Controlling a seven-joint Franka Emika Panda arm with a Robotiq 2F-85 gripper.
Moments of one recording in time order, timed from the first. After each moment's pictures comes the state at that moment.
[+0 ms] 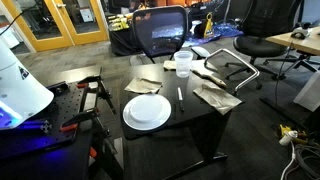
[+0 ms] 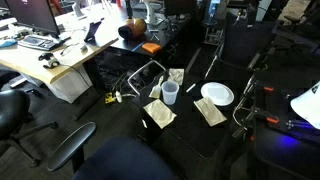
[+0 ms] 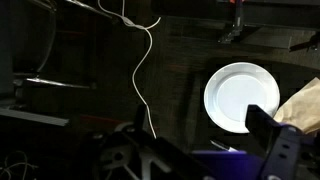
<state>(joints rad) -0.16 -0.36 -0.15 -2.50 -0.34 1.99 -0.24</state>
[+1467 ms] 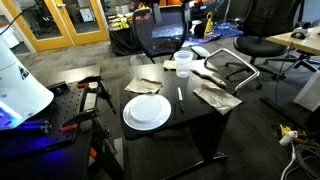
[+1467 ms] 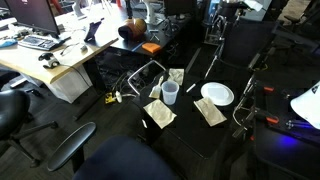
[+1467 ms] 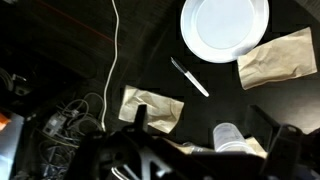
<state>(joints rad) -0.01 -0.17 -0.15 -2.50 -0.13 2.44 -0.59</state>
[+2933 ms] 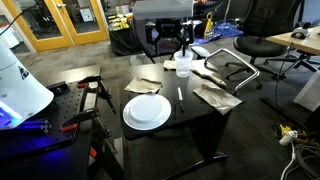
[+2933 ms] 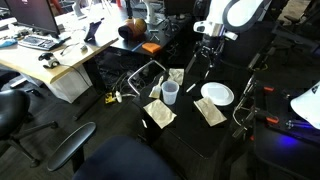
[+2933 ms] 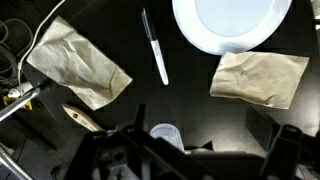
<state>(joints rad) -0.01 0.14 -0.04 -2.48 0.19 2.70 -1.24</state>
